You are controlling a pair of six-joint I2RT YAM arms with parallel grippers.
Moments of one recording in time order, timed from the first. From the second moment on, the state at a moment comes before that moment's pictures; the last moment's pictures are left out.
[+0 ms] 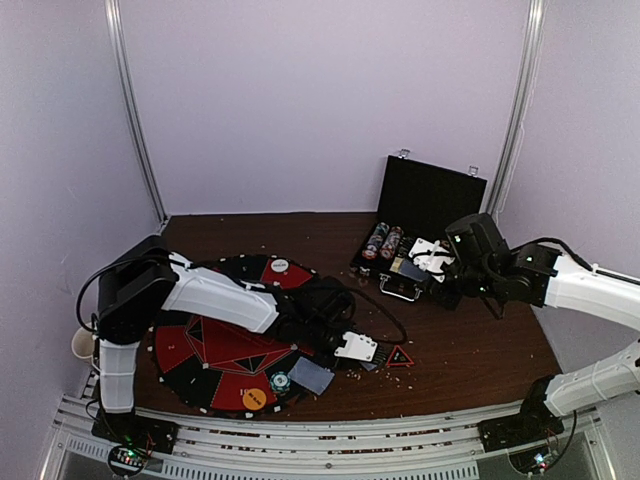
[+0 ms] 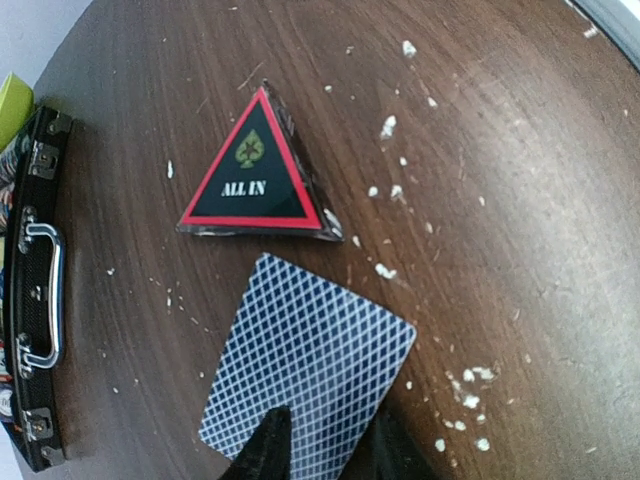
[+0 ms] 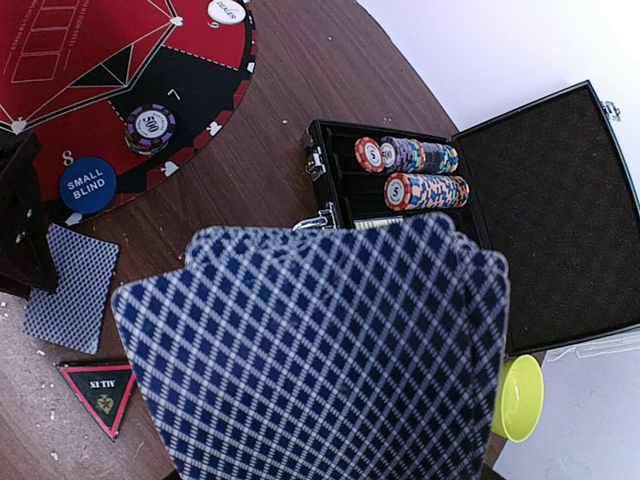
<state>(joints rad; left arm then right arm) -1.10 2.07 1.30 -0.13 0.21 0.93 0.77 1.16 0.91 -0.49 0.31 -0.42</state>
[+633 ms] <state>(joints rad) -1.27 1.95 1.23 -0.21 0.25 0.84 0.77 1.16 0.91 -0.49 0.30 -0.42</state>
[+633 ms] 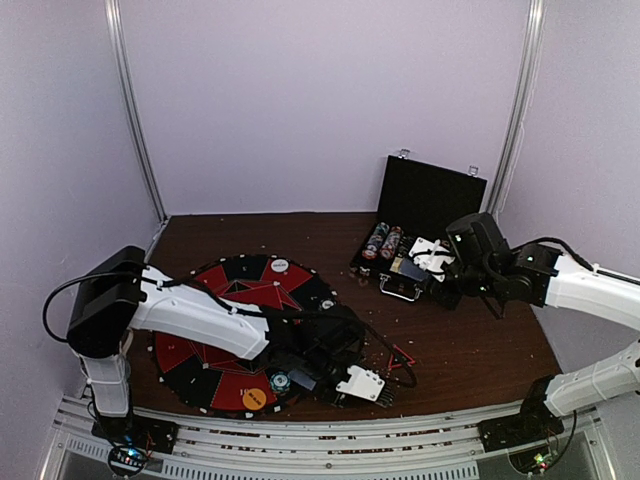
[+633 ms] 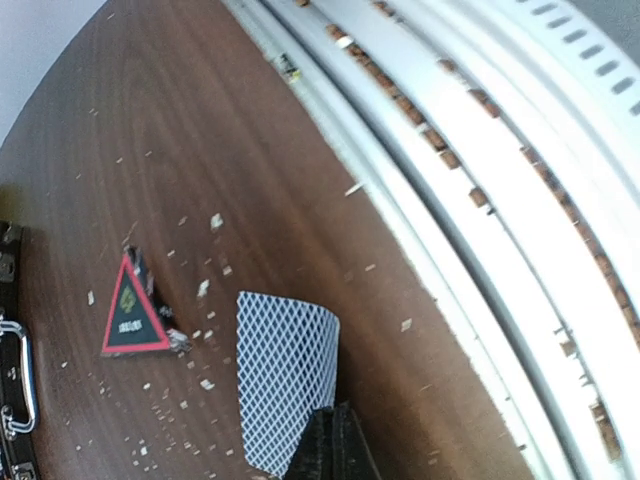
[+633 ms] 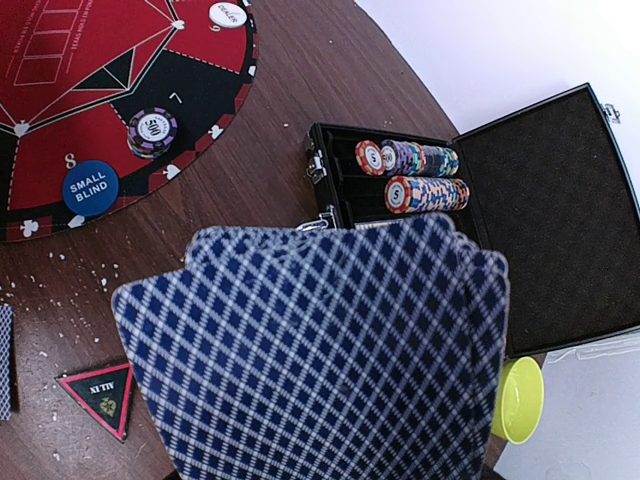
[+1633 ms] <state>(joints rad) -1.26 1.68 1.13 -0.30 0.17 0.61 0.77 1.13 0.93 -0.49 0.29 -0.42</state>
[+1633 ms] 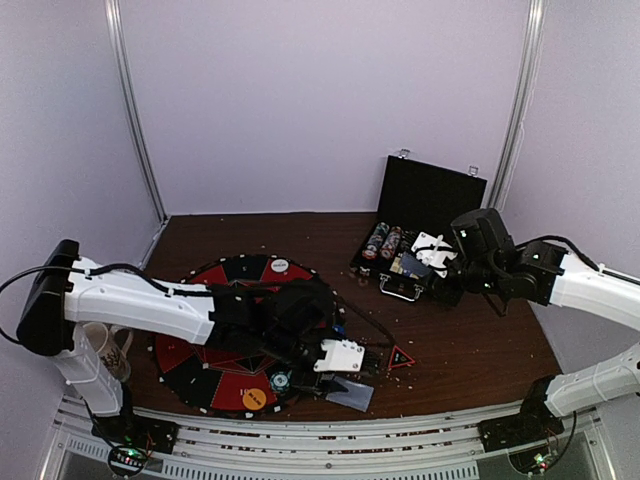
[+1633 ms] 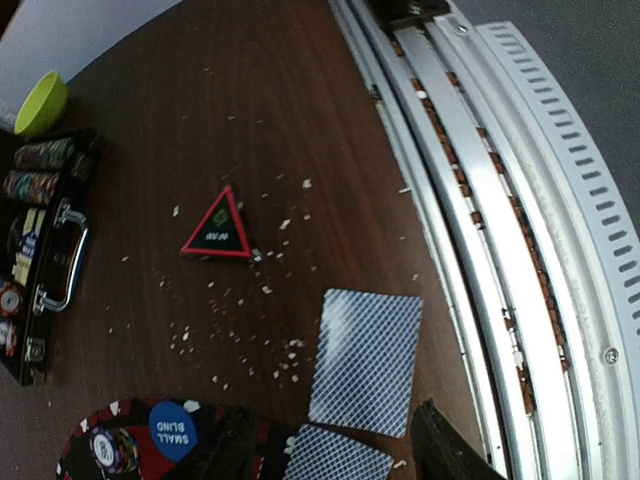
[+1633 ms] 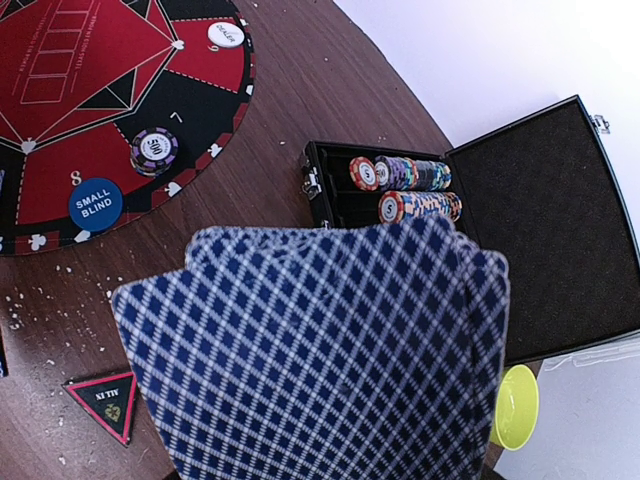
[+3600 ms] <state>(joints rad) -1.02 1.89 1.14 -0.42 0.27 0.48 0.77 1.14 0.93 -0.49 0.29 -0.44</state>
